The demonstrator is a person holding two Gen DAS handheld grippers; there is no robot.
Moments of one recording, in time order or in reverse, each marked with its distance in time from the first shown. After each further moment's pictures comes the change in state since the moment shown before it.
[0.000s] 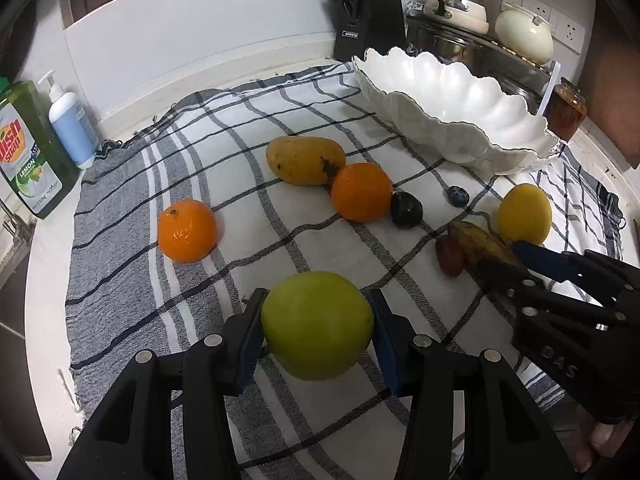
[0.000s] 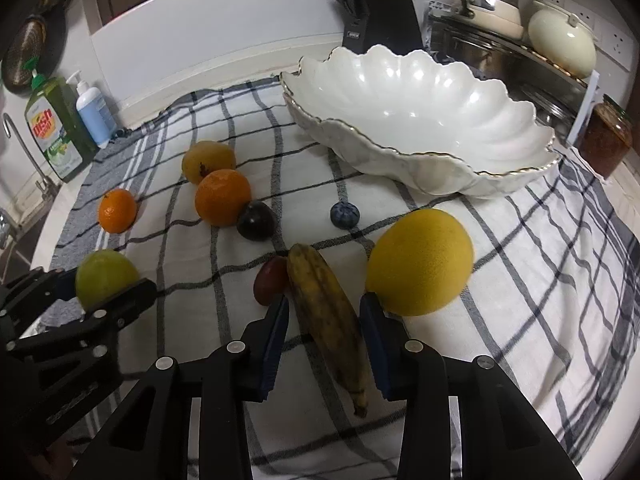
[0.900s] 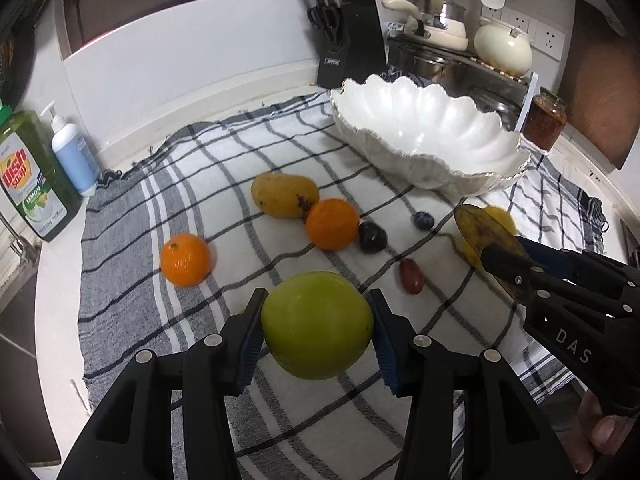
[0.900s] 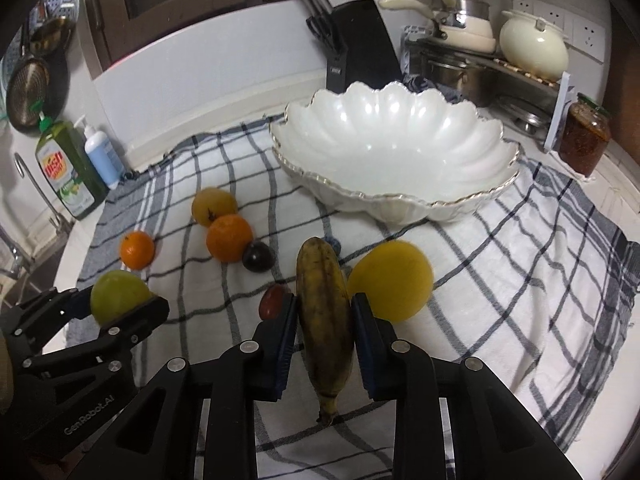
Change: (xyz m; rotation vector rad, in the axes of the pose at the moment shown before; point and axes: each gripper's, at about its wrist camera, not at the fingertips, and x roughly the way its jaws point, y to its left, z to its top) left arm -0.034 -0.017 0.014 0.032 -0.071 -0.022; right arm -0.047 -0.014 0.003 0.082 -0.115 0.028
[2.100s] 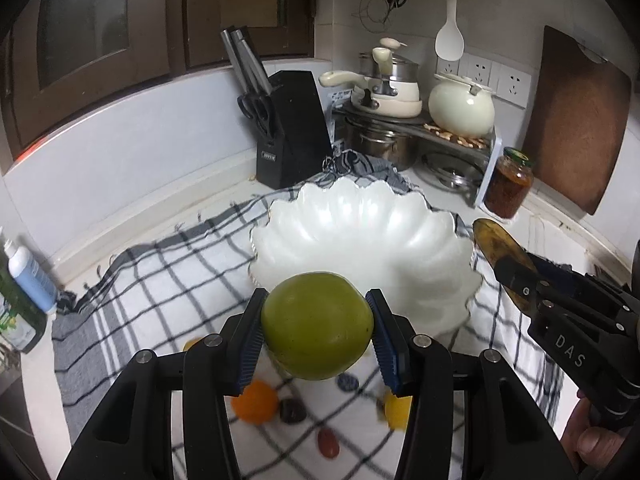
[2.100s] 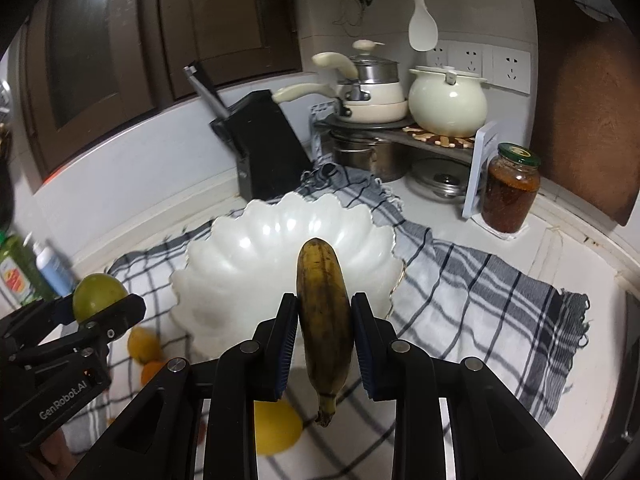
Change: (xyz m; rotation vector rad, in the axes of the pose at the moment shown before) left arm 0.002 -0.059 0.131 0.083 -0.177 -0.105; right arm -0.031 -0.086 0.090 0.150 -0.211 -0.175
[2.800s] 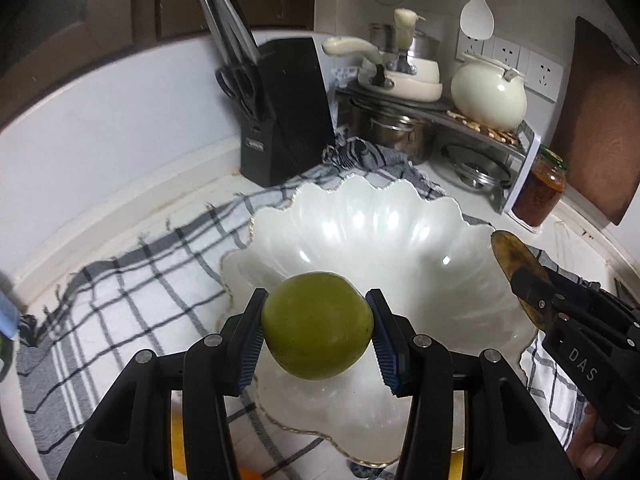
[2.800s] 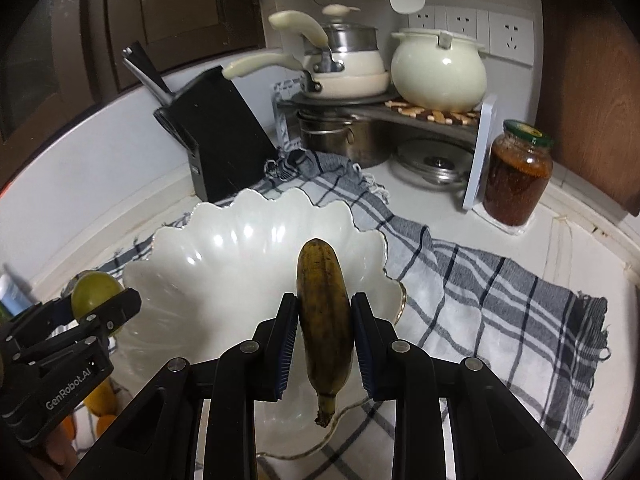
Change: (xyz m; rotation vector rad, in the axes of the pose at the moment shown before) left arm 0.103 0.009 0.026 -0.010 0.058 -0.038; right arm 0.084 -0.018 0.018 0.052 0.059 -0.089
